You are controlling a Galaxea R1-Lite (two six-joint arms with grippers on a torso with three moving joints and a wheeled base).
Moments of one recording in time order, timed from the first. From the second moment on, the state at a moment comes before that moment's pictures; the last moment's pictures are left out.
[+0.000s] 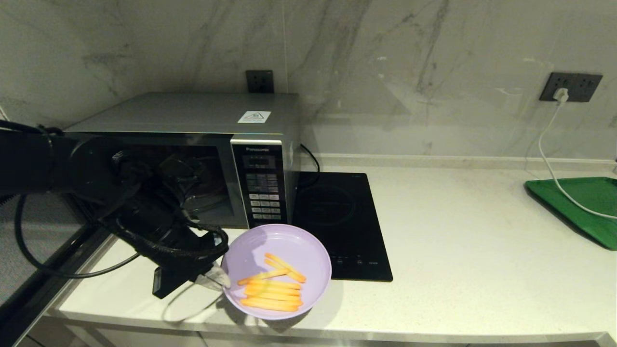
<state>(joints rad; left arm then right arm) -0.33 1.81 -1.34 0.83 -0.33 -0.87 0.01 0.00 0.00 -0.02 -0.04 0.08</state>
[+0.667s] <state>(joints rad) -0.02 1.66 -1.21 0.77 -0.42 -0.84 0.01 0.00 0.00 -0.02 -0.03 0.08</state>
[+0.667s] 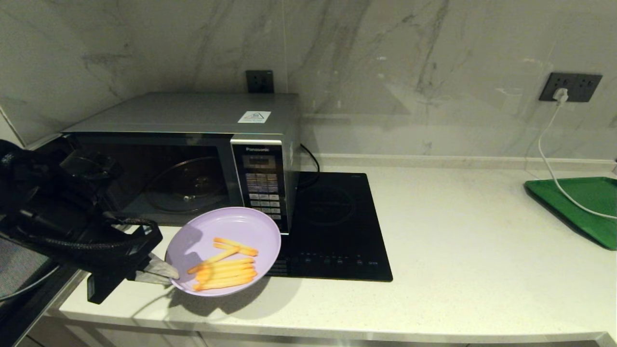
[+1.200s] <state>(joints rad) 0.30 1.73 -1.21 0.77 -0.45 -0.65 0.01 0.00 0.00 -0.02 -0.04 0.08</state>
